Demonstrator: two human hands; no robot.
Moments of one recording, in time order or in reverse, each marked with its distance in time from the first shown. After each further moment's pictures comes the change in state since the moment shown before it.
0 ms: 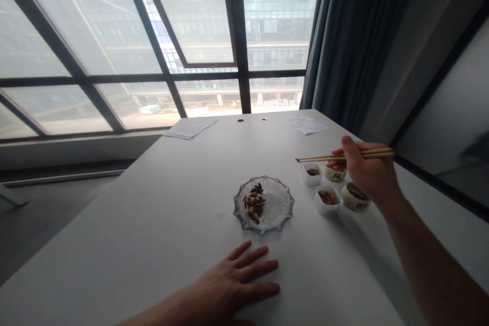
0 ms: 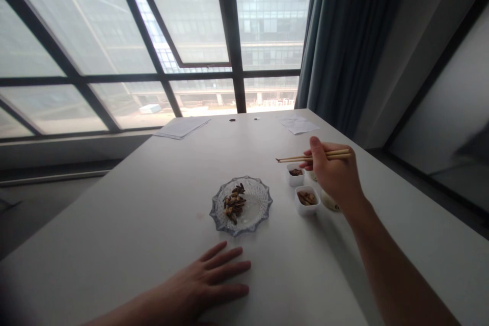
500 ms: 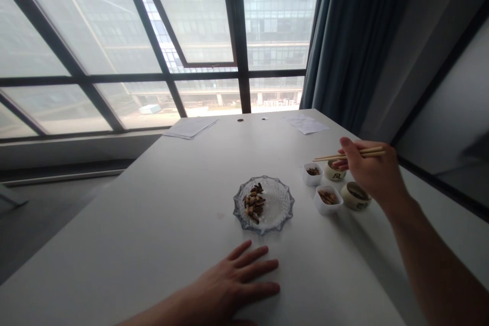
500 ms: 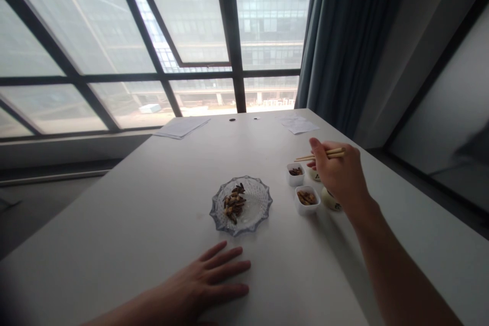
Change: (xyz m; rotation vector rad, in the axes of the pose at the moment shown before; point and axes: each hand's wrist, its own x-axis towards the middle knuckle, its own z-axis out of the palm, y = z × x) left_hand 0.000 -0.002 0.002 -0.037 0.031 0.023; right_hand 0.007 0.009 -0.013 -0.348 0.003 -0.196
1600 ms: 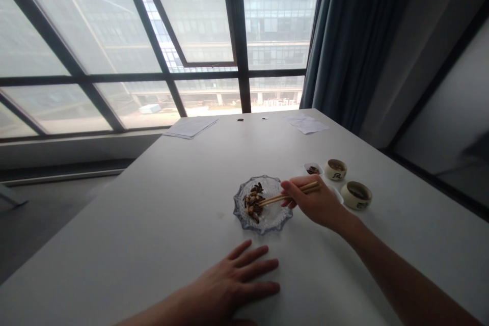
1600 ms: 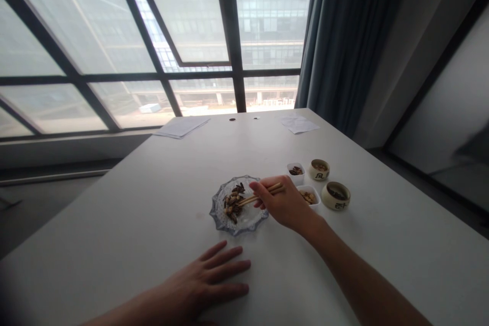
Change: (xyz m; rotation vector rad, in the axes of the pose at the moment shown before) left_hand 0.001 0.003 -0.003 0.029 -0.035 -0.028; right_hand -0.063 -0.039 0.062 0.463 -0.694 0.150
